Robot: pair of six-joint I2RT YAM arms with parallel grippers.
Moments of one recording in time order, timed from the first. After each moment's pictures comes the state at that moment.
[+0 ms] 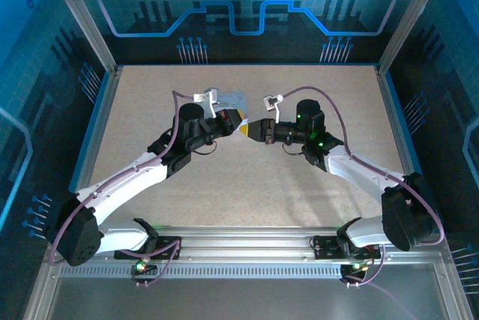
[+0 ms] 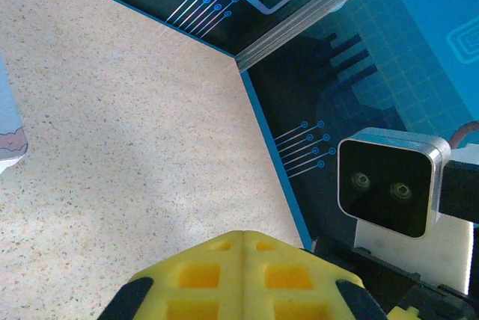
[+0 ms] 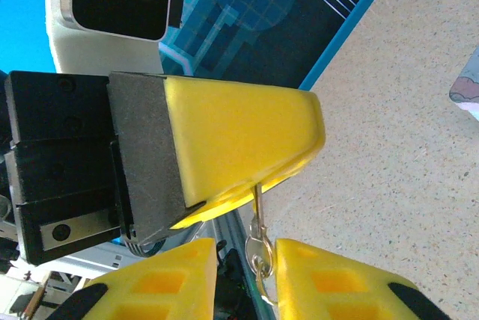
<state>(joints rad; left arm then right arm) -0.60 1.26 0.90 0.13 0.16 -0.87 0.52 1.37 0.84 0.35 -0.81 0.79</state>
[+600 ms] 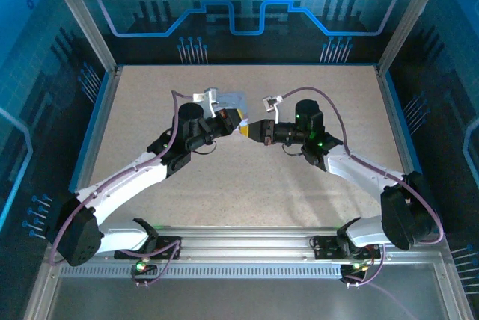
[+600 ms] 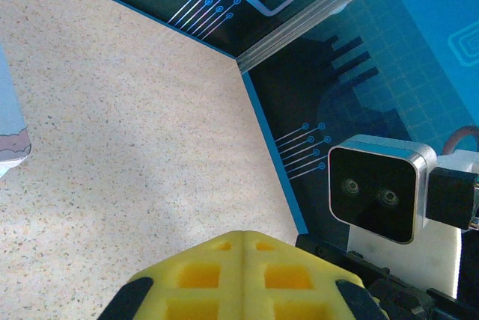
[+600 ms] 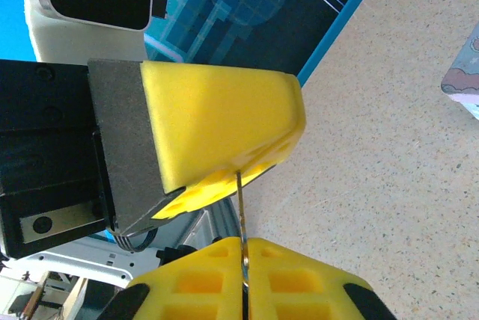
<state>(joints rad) -0.59 1.26 0.90 0.13 0.16 -0.88 0.52 1.38 0.84 0.33 -0.81 0.78</state>
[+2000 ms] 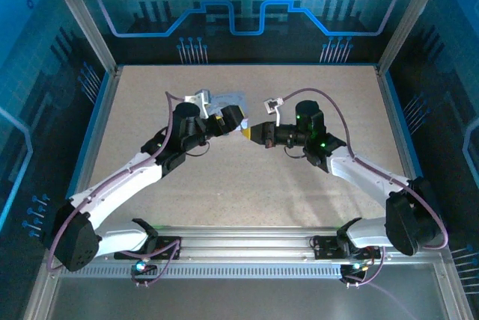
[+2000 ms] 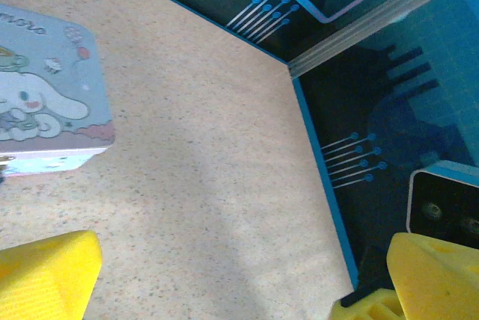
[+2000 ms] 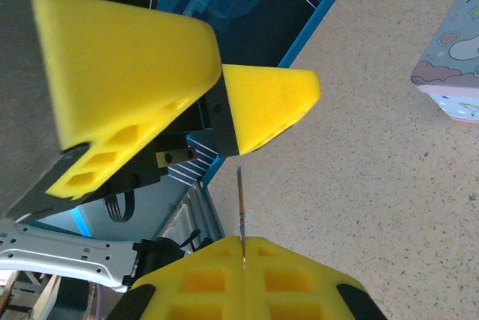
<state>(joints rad) -0.55 1.22 0.91 -0.04 0.08 -0.86 0.52 1.33 0.85 0.20 -0.76 0.69</state>
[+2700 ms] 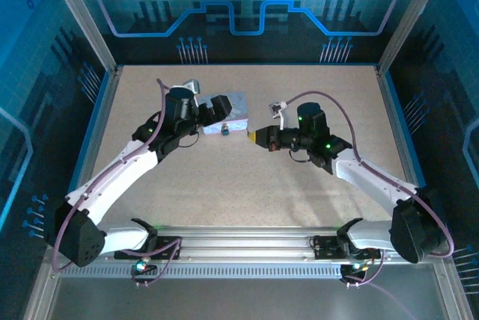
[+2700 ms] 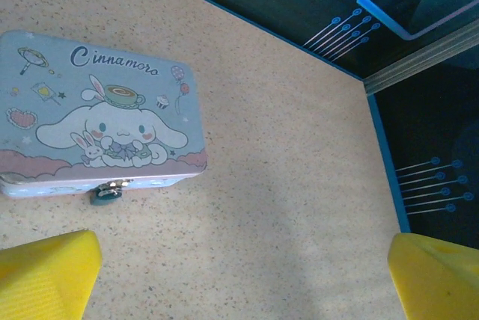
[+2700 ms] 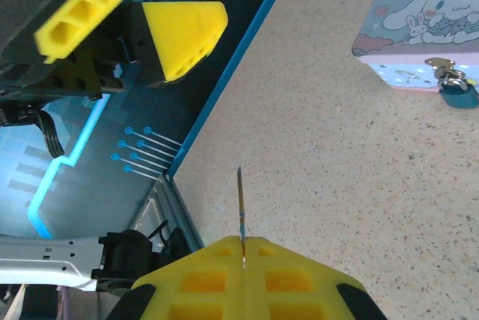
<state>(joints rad) -0.46 1.27 1.09 -0.33 0.02 -0.77 0.51 1.27 0.85 0.00 -0.67 0.62</state>
